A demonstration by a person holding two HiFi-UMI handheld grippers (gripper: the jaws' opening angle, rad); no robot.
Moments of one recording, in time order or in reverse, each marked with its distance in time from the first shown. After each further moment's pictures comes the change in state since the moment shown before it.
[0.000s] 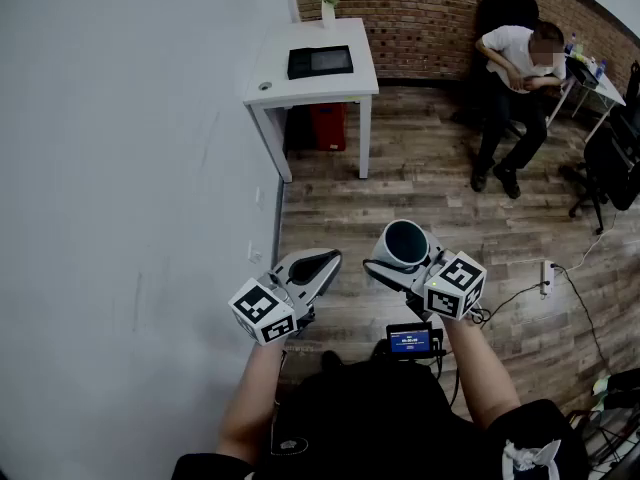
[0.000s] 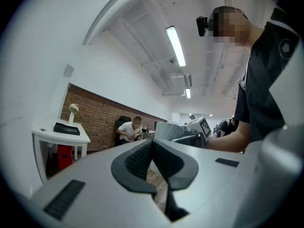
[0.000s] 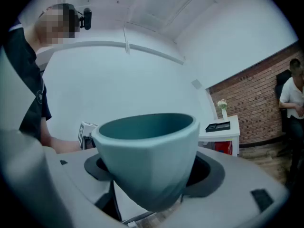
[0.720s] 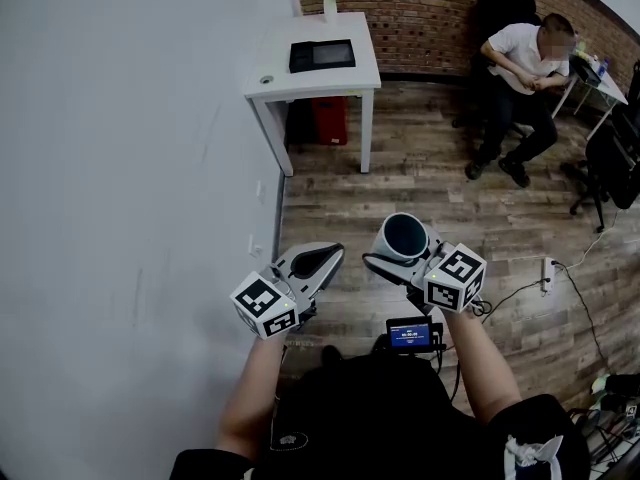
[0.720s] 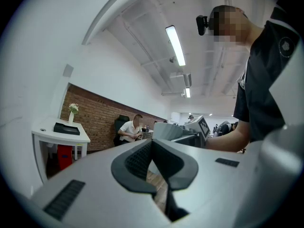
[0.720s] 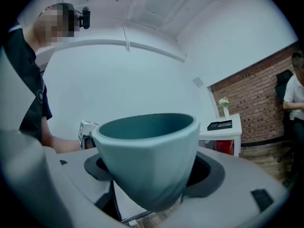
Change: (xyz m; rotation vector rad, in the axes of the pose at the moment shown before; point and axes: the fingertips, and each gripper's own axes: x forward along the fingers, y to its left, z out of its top) left arm 0.001 -0.002 0.000 0.002 0.006 0.003; right arm 0.004 0.001 -0.003 -0.001 0.025 0.020
